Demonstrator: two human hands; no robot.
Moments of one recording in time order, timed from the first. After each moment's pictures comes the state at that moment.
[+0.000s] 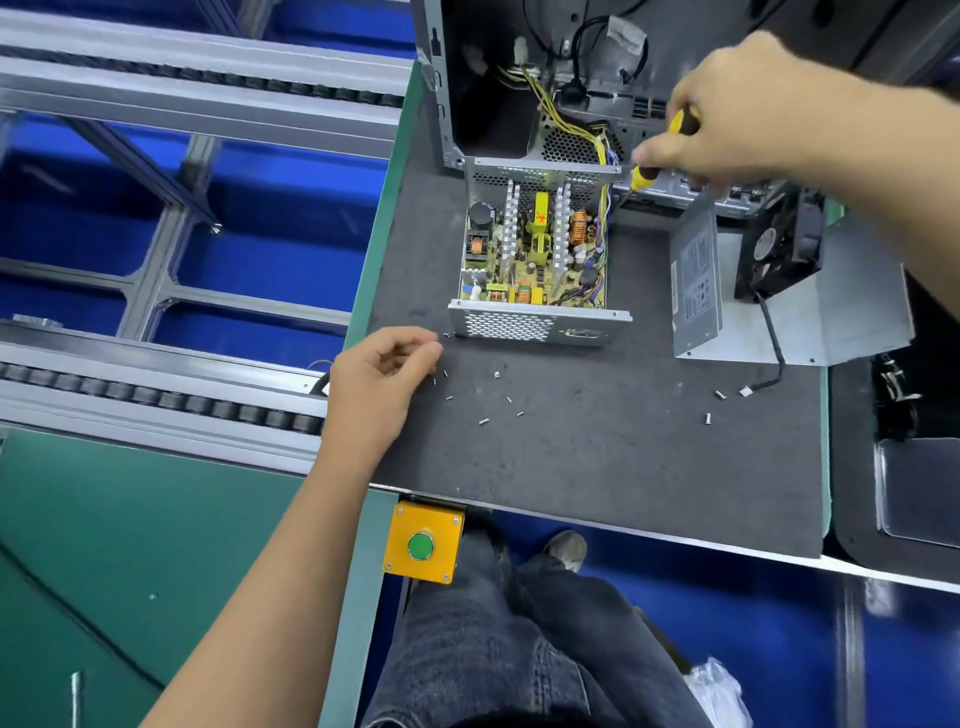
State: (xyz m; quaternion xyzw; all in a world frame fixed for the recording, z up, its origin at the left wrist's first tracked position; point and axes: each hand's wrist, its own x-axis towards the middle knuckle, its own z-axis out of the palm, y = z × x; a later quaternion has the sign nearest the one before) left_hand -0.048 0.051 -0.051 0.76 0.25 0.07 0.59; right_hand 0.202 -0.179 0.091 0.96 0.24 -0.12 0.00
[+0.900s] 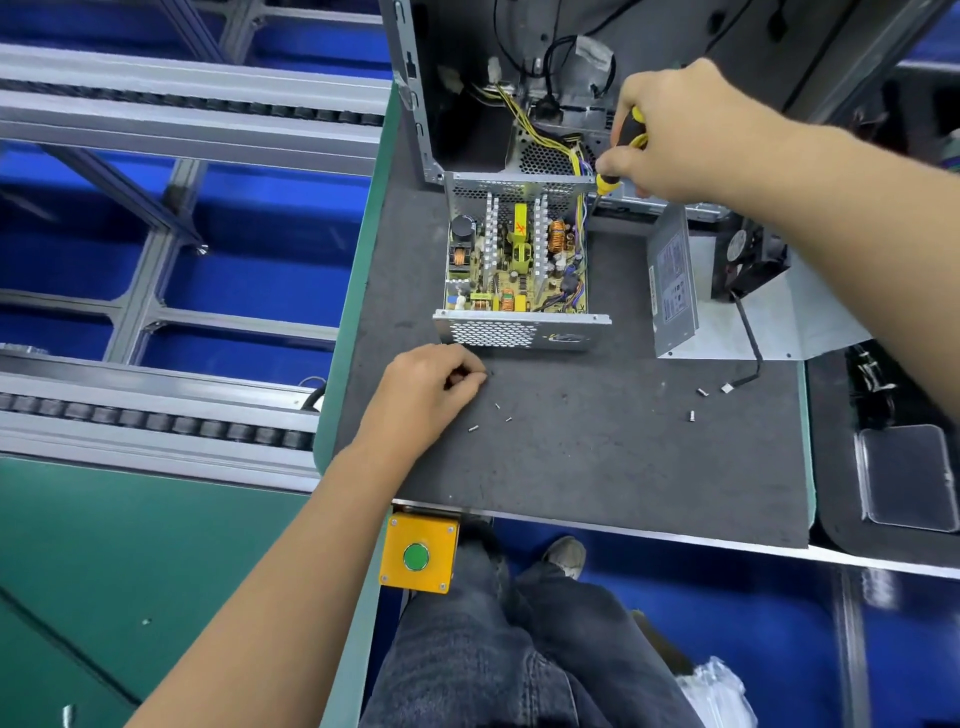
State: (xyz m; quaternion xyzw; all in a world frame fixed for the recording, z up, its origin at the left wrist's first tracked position) left_hand -0.026 0.026 -0.050 0.94 0.00 0.02 0.34; right_hand 0.192 -0.170 0.083 0.96 0.23 -0.10 -0.09
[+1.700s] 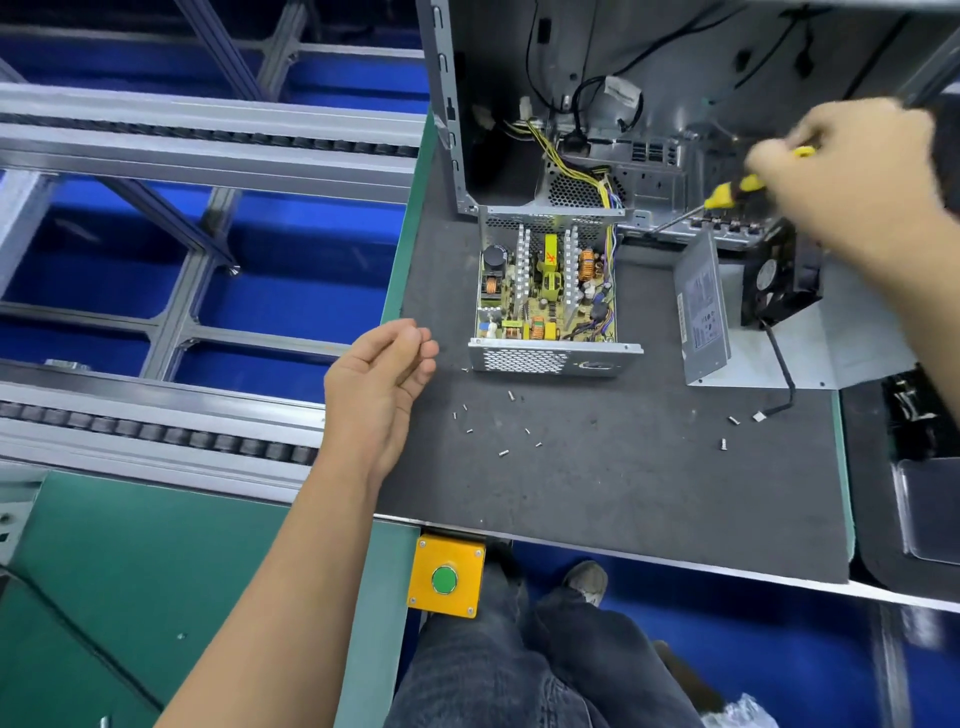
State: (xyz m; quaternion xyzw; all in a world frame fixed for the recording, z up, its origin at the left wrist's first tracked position) left_hand -0.026 0.066 -0.021 0.46 0.32 0.10 0.82; right_hand 0.187 -0.232 0.077 0.98 0.05 0.08 -0.19
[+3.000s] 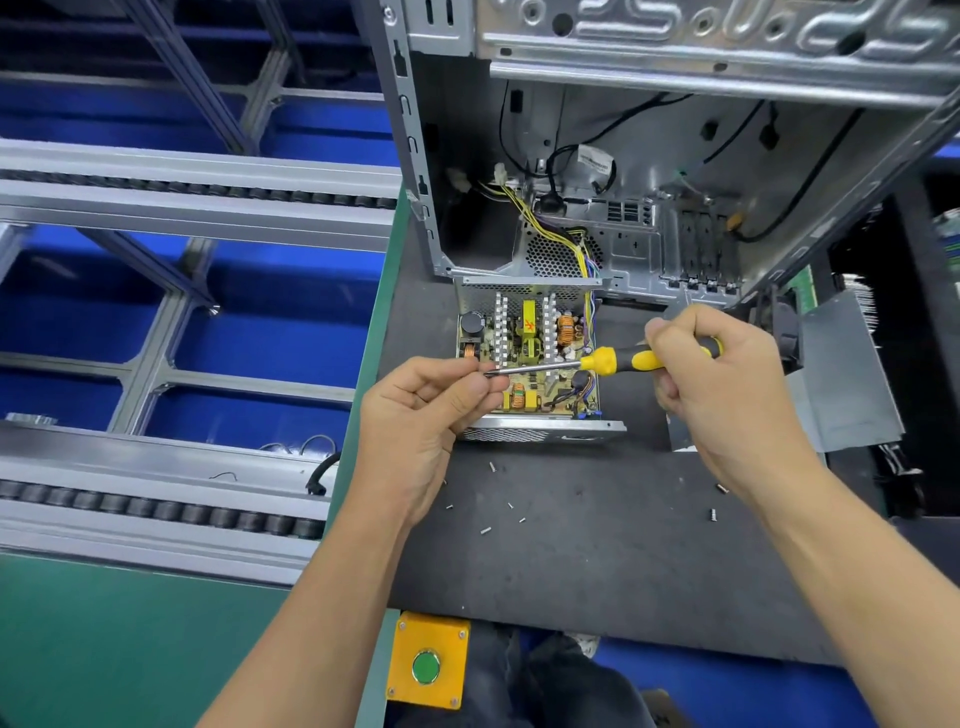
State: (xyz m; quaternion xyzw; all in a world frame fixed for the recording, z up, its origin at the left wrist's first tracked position) left_hand 0.020 0.020 0.015 0.47 0.19 0.07 0.86; right_hand 0.096 -0.185 0.045 0.77 -0.04 -0.08 -0.63
